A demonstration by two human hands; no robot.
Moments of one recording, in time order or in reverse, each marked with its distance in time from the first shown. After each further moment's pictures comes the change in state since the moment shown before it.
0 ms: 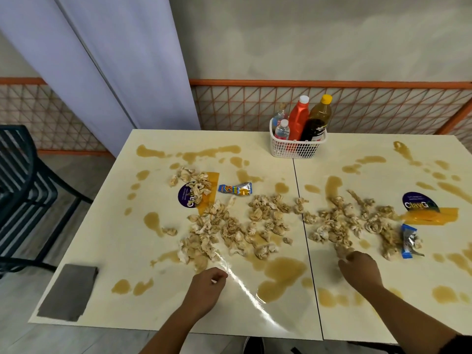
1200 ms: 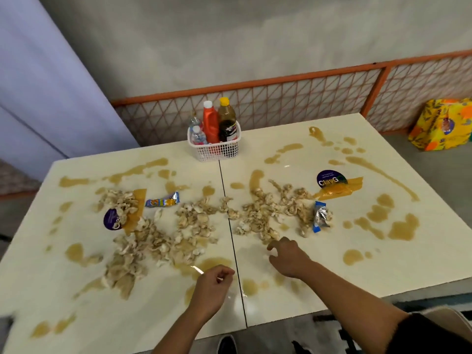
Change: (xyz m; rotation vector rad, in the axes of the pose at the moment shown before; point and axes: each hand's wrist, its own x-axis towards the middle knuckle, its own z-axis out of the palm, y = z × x) left_hand -0.019 0.148 0.178 -0.057 -0.094 0.102; right_hand 0.009 0.062 -0.053 -0.144 -0.323 -0.342
